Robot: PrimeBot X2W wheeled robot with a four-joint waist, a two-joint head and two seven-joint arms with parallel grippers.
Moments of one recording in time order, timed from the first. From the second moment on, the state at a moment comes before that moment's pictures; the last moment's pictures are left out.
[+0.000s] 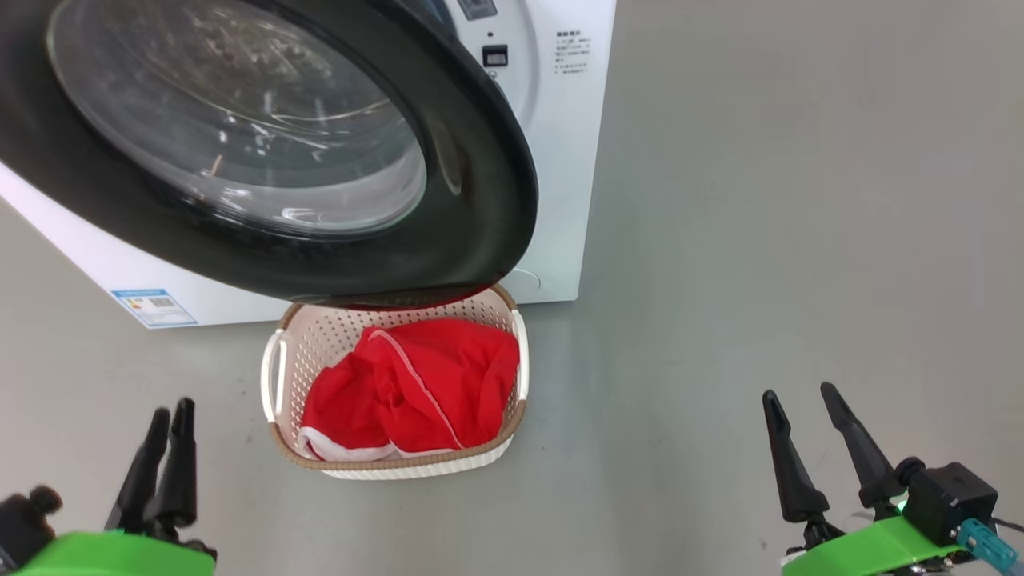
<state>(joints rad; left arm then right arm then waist) -0.15 0.32 -0.10 0.31 -0.96 -0.12 -0.25 0.03 -0.04 0.02 0.14 0.34 0.12 -0.26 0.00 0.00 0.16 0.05</state>
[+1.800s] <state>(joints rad) 0.07 0.19 0.09 0.16 -0.46 -0.13 -0.25 0.14 -0.04 -0.04 0.12 0.32 0.12 -0.26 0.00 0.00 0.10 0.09</state>
